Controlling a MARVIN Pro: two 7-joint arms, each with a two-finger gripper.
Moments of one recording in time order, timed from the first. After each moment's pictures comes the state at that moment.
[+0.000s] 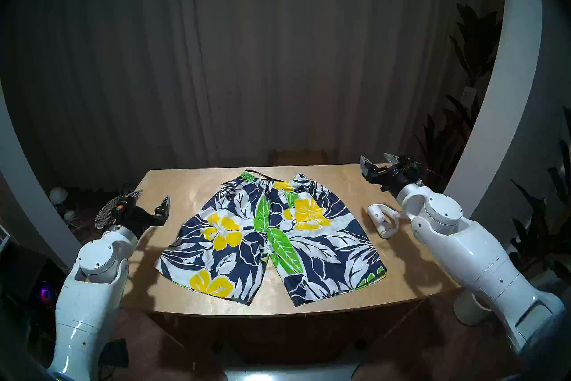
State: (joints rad) left arm 1.71 -1.06 -1.77 -1.53 -0.33 -0.03 -0.20; right arm -1.36 -0.84 1.18 -1.58 0.80 -0.12 -0.08
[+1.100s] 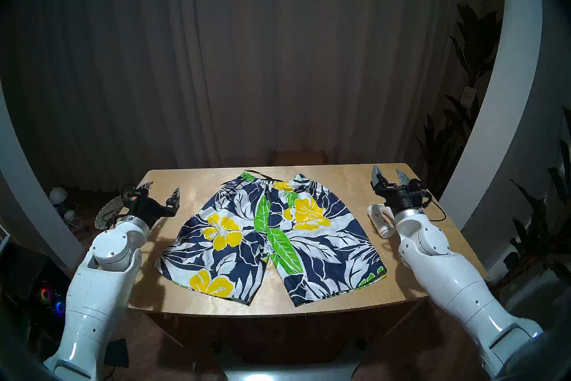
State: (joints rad) left arm 1.61 -1.07 -1.69 -1.47 -0.30 -0.05 -0.17; right arm -1.41 -1.03 1.25 -1.37 0.82 -0.40 -0.03
